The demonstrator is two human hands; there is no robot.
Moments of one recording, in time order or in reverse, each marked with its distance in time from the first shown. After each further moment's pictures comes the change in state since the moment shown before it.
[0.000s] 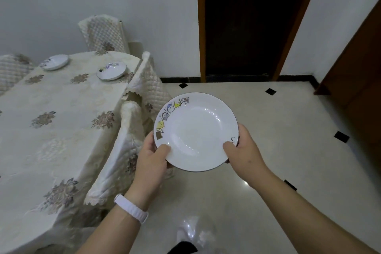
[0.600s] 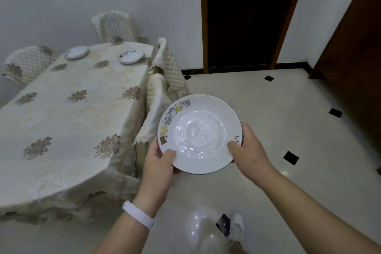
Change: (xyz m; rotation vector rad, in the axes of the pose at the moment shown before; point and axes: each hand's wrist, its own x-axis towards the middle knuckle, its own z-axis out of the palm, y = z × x) left_hand -0.189 -0.043 -0.174 -0.072 -0.040 -0.012; right_hand -0.233 0.029 0.115 0.013 0.065 -0.004
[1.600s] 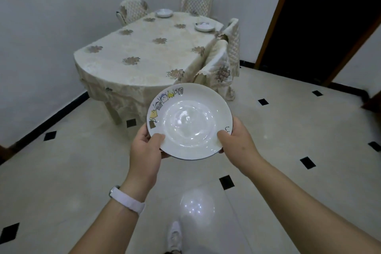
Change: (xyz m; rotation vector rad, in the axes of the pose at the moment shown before) left_hand -0.372 -0.047 -0.150 -0.121 0.457 0.111; right_hand -0.327 0.020 0.043 -0.131 -0.405 -0.087
